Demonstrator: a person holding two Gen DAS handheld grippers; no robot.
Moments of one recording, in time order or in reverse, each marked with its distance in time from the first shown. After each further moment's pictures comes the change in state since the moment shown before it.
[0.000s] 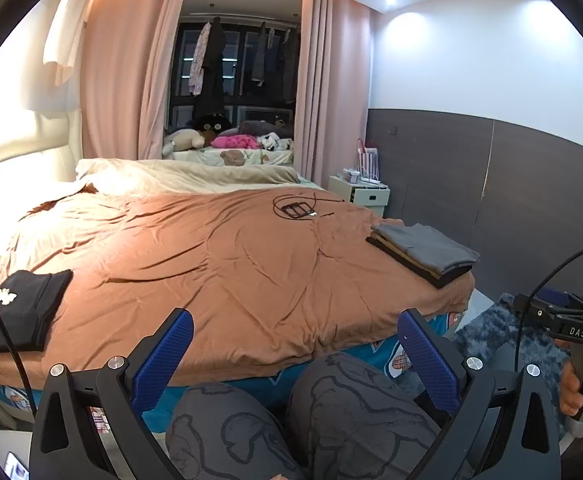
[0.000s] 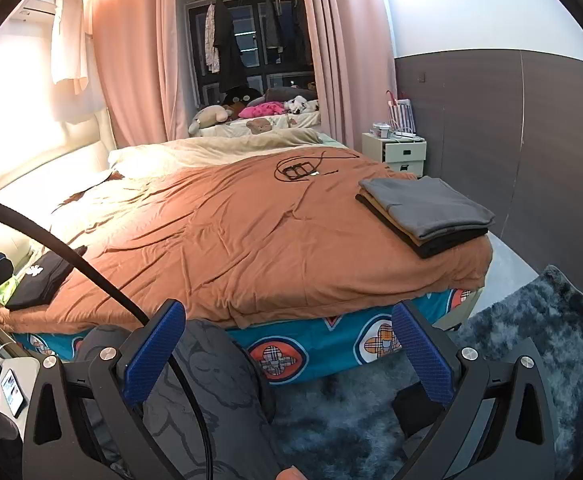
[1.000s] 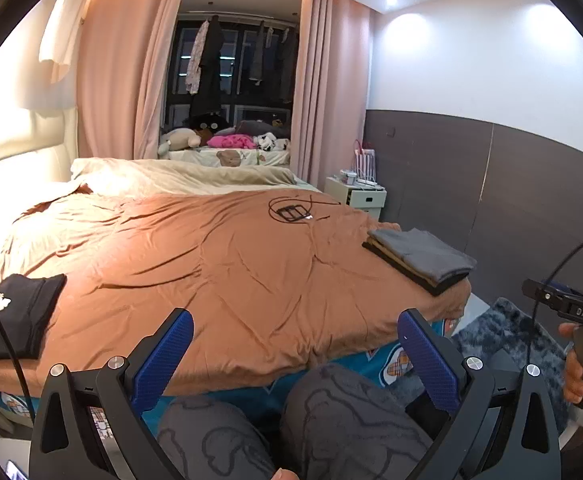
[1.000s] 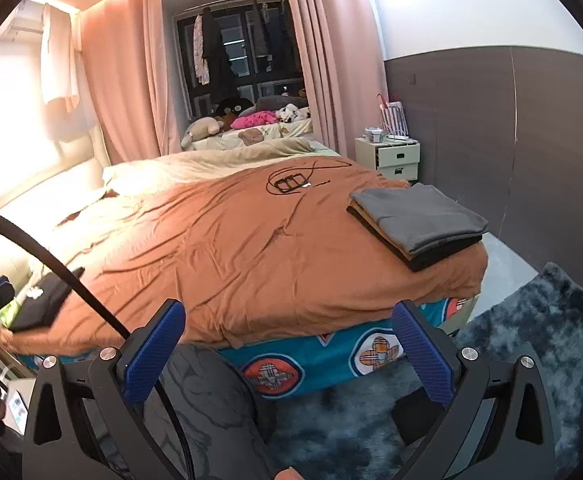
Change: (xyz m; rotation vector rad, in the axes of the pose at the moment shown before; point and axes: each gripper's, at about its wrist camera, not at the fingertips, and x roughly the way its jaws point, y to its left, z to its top) left arm 0.009 -0.002 0.015 -0.001 0.005 -0.020; right arm 0.001 -0.030 0.024 0.034 -0.015 -0.008
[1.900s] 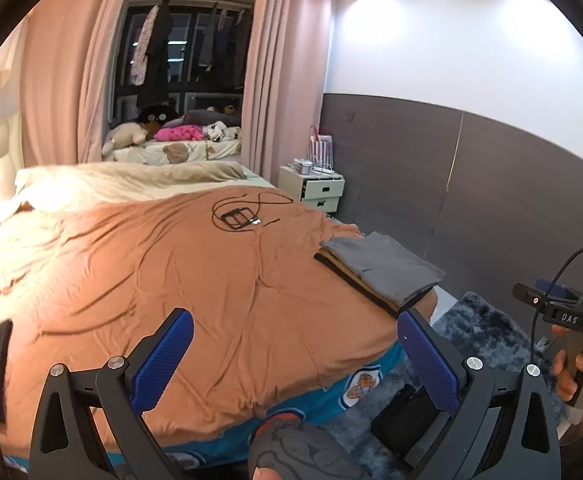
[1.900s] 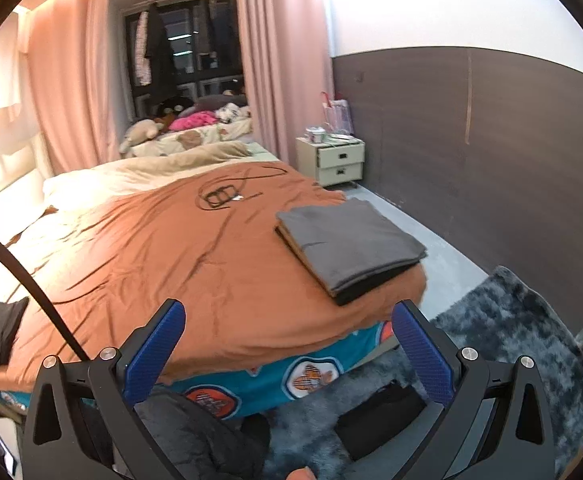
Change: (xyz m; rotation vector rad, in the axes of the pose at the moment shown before) left arm 0.097 -0.052 0.102 0.021 0.080 -0.155; right arm 0.015 -0.008 0.085 0.040 0.034 -0.156
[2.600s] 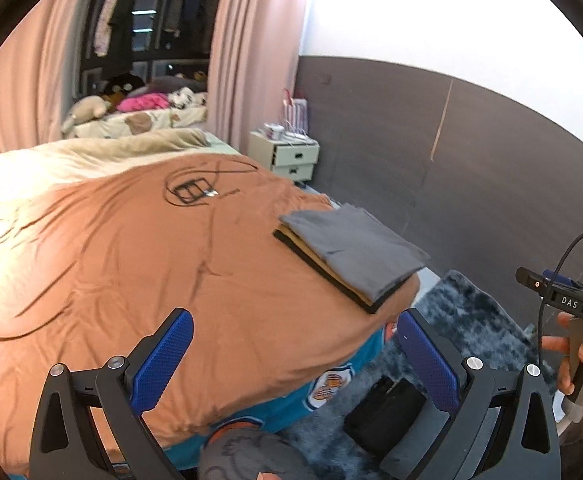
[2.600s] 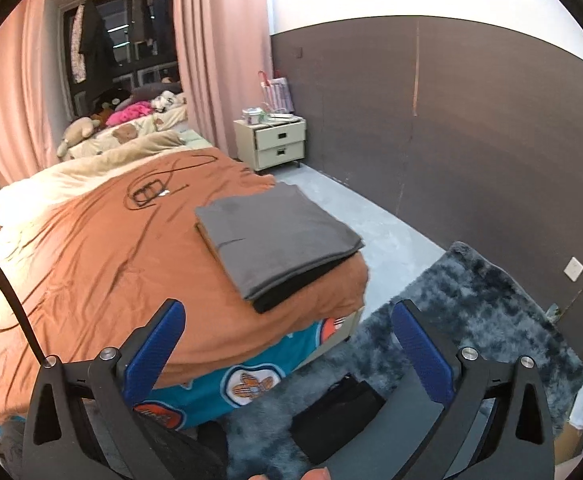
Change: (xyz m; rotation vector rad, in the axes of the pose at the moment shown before) left arm 0.121 -0.068 0.021 0.026 0.122 -0.064; right arm 0.054 -0.050 0.048 0.077 0.081 -0.166
